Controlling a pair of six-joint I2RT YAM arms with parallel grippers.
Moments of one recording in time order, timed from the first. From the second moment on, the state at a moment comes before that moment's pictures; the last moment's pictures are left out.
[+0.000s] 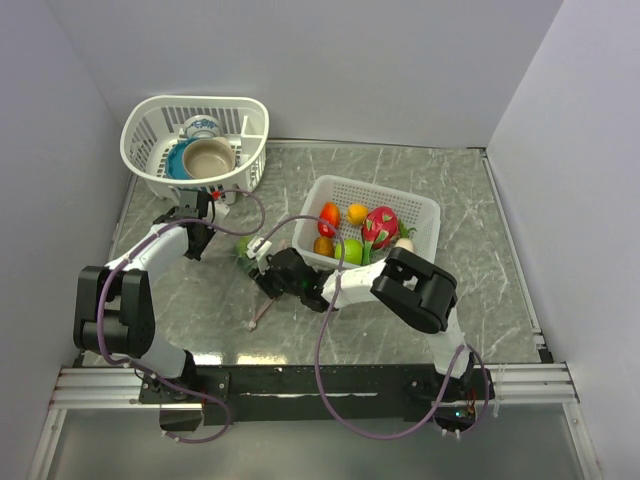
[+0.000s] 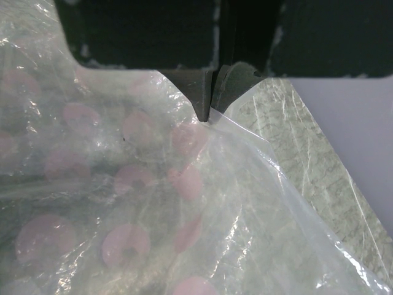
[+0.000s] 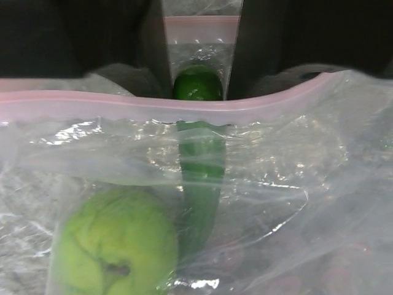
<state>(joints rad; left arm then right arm) -0.11 1.52 0.95 -0.51 -0.29 0.45 1.06 2.03 1.08 0.45 0.09 0.00</state>
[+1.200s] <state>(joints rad) -0.11 1.23 1.13 -0.89 -0.09 0.42 1.07 0.96 0.44 0.30 0.35 0.27</state>
